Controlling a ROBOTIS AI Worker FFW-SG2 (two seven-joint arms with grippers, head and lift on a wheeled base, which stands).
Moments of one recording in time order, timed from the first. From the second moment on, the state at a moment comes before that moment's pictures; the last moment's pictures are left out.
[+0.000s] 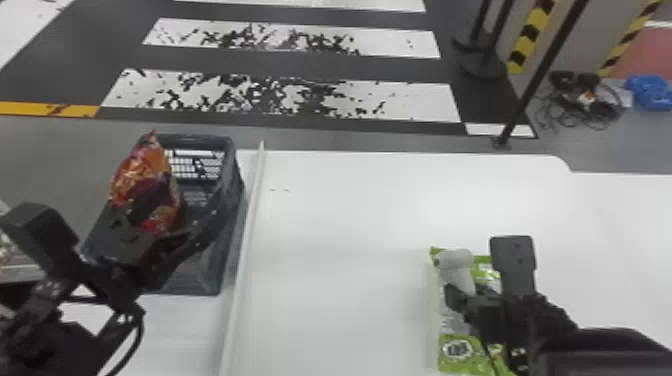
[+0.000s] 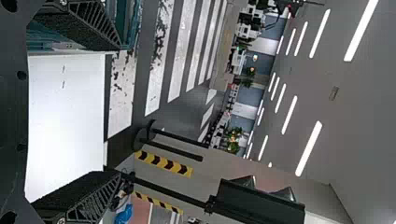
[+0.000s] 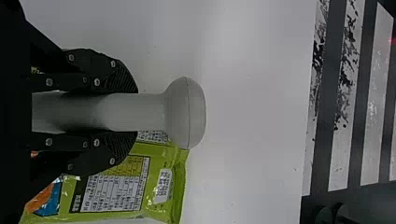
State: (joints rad) left arm 0.52 0.23 0.08 -2.13 0.46 0.20 -0.25; right arm 0.37 0.00 -0.02 -2.07 0.18 1.03 0.22
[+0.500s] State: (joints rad) left arm 0.52 0.23 0.08 -2.13 0.46 0.20 -0.25; right arm 0.36 0.00 -0.02 -2.05 0.19 1.03 0.22
